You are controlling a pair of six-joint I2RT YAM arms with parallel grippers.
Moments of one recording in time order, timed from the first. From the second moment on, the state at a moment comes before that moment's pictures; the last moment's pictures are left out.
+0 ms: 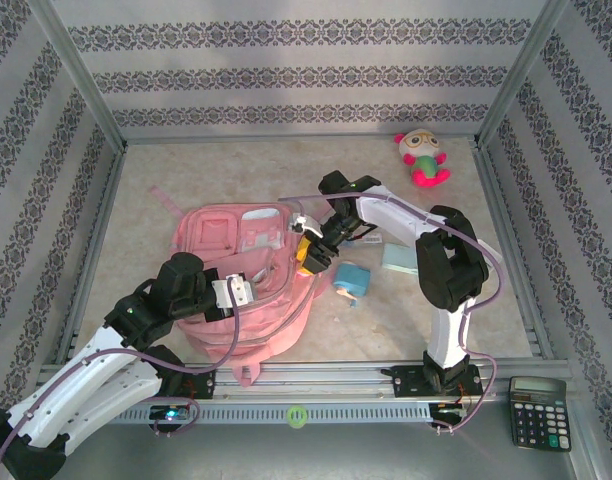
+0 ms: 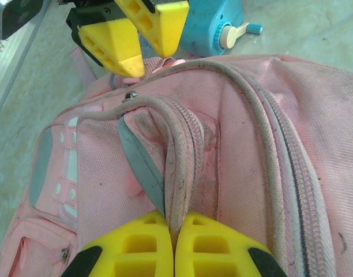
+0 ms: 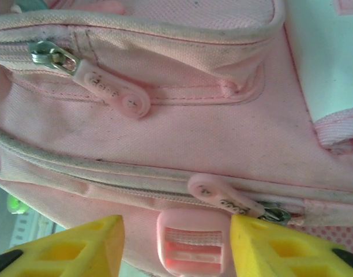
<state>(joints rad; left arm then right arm) -0.61 0.63 0.62 -0.64 0.21 0.74 0.54 1.92 1.48 -1.04 -0.91 -0.84</state>
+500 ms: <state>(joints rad) -0.61 0.64 0.62 -0.63 0.21 0.74 0.53 1.93 1.48 -0.94 -0.82 -0.52</state>
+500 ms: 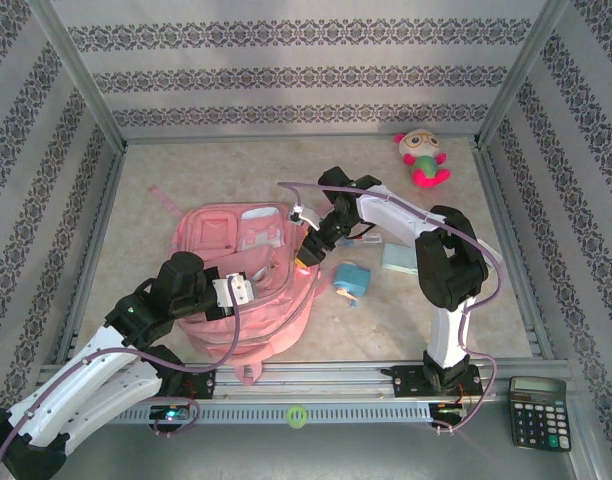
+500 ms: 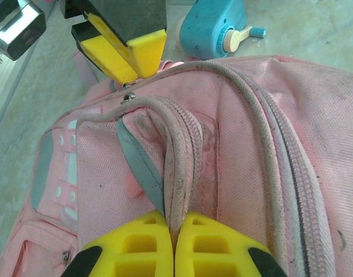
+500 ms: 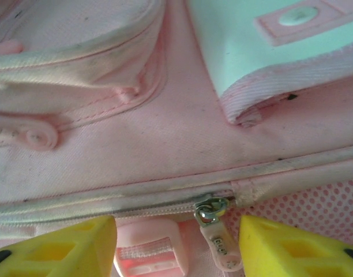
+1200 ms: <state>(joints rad) -0.61 0.66 0.62 -0.62 0.17 0.73 0.51 1.91 1.42 -0.82 -0.79 -0.59</state>
